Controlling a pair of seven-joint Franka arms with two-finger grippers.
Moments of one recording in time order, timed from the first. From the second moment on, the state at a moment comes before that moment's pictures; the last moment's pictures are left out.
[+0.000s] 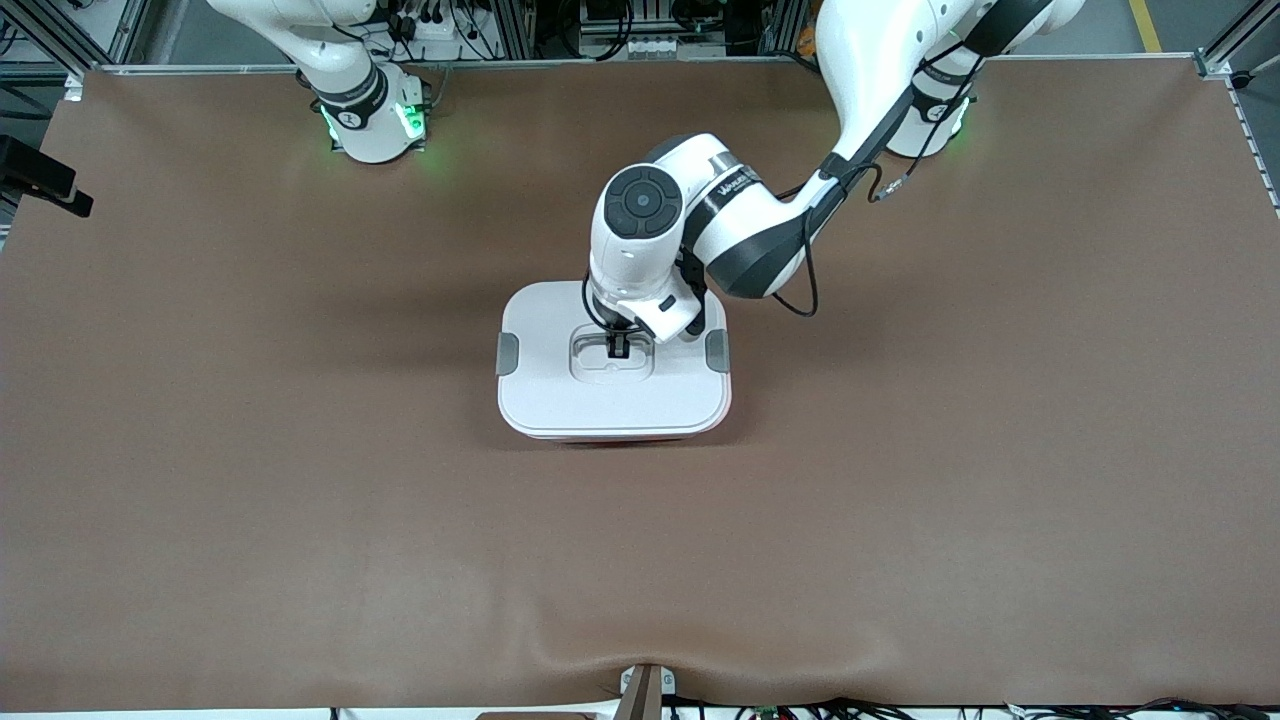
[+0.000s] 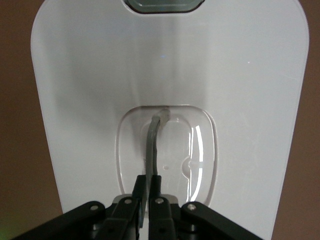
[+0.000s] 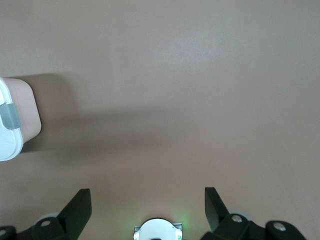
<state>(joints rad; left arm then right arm) -0.57 0.71 -0.34 -1.22 0.08 1.95 -2.42 -0.08 -0.02 -0.03 -1.44 0.01 1.32 -0.03</state>
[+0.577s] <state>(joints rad) -0.57 0.72 -0.33 -1.22 0.09 1.95 -2.42 -0.08 -0.02 -0.03 -1.44 0.01 1.32 -0.03</state>
